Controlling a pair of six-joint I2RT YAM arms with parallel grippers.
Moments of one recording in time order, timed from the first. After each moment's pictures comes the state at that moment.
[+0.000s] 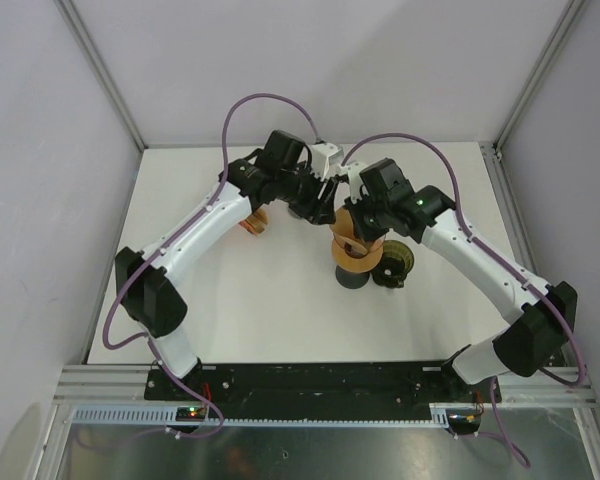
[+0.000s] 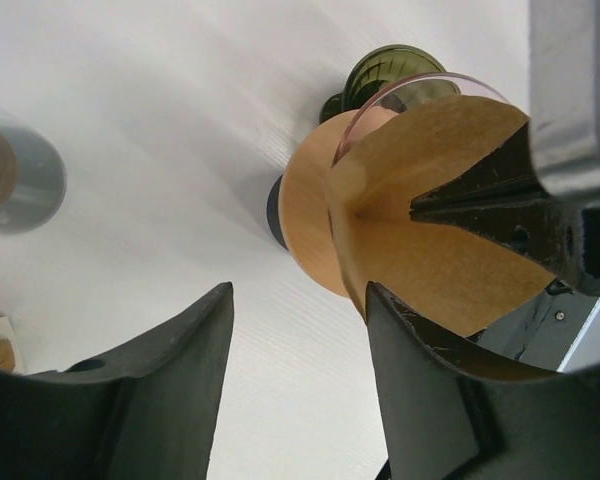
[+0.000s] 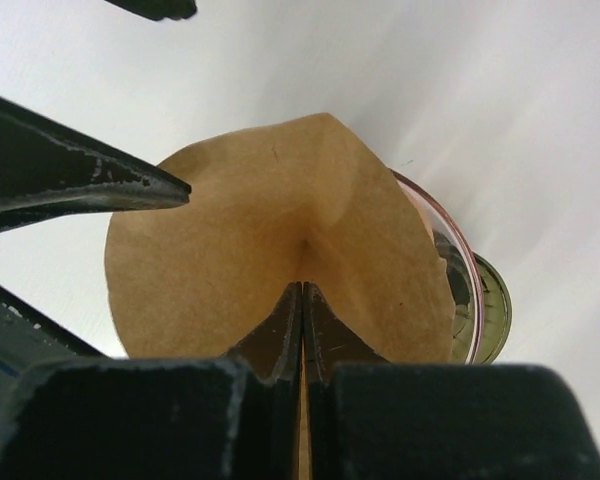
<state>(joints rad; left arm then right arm) -0.64 1.73 1.74 -0.77 0.40 -0.01 0.63 1.46 1.45 -0.84 -0.06 0.01</state>
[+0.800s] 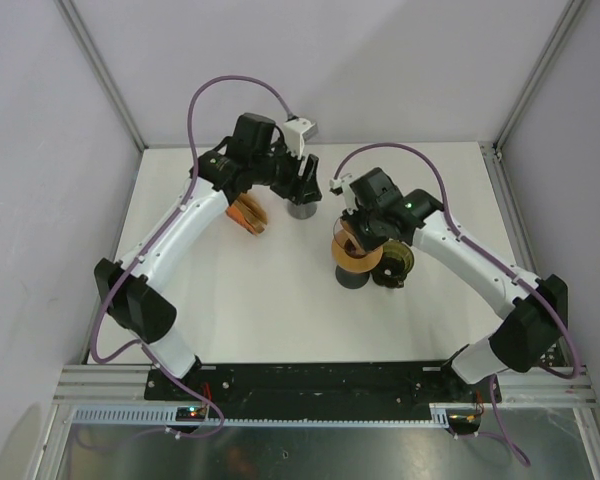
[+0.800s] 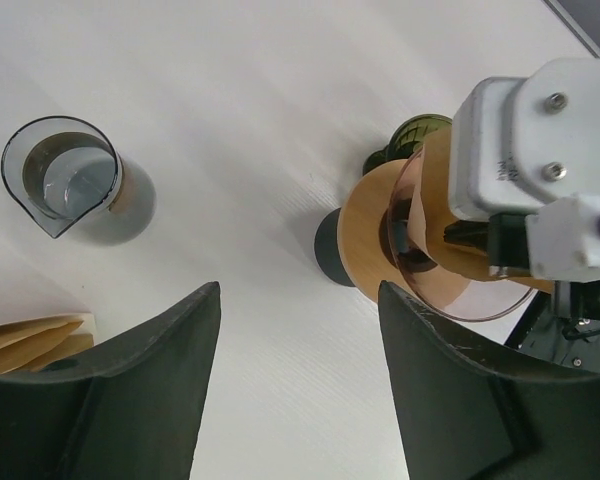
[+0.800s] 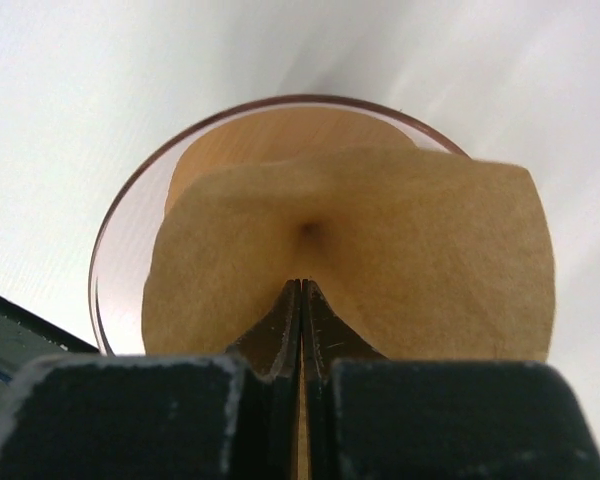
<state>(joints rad) -0.54 1.66 1.76 -0.74 0.39 0.00 0.67 1.49 1.43 -0.91 0.04 0.00</state>
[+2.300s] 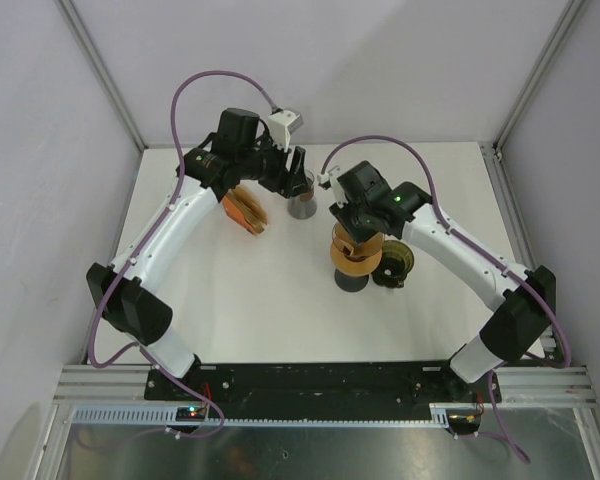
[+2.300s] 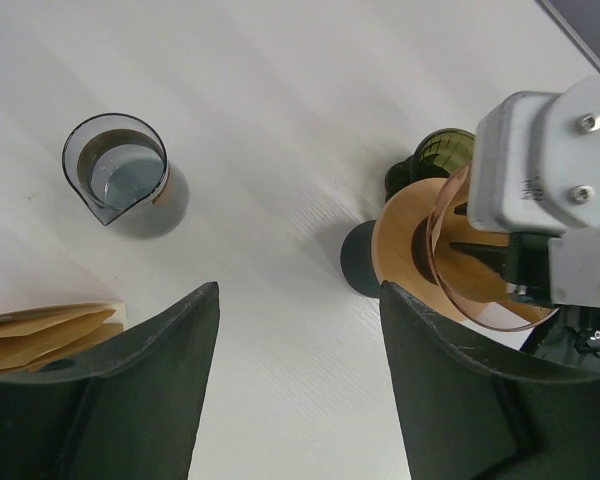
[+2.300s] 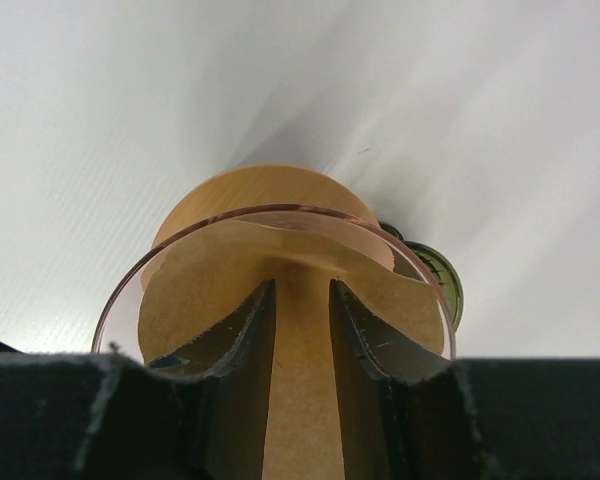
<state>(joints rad) -0.47 1.64 1.76 -0.74 0.41 0.01 0.71 1.57 1.52 -0.91 0.12 -0.05</state>
